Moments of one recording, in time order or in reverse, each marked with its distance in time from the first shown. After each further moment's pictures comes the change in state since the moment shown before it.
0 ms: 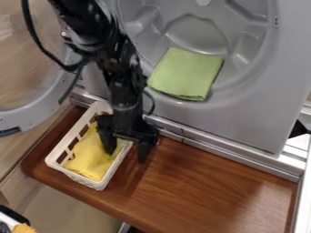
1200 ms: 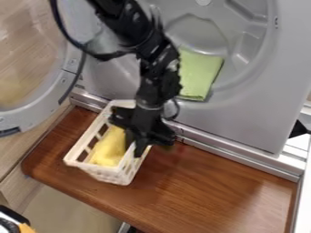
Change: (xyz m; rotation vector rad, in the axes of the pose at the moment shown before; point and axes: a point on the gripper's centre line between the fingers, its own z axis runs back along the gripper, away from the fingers) arm -0.002 -0.030 0.027 0.210 0.027 -0.099
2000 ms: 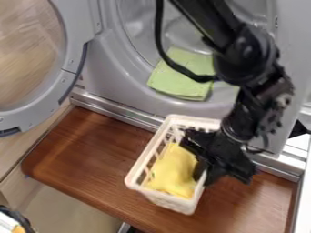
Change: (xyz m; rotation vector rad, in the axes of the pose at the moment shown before) arm -0.011 -0.110 0.025 0.034 -0.021 -0.037
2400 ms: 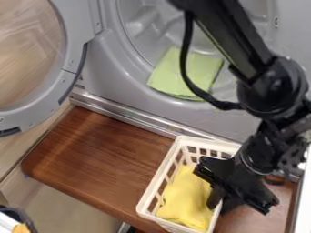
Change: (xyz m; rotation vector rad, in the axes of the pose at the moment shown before) arm -0.023 -0.034 -0.006 0.000 0.011 -0.003
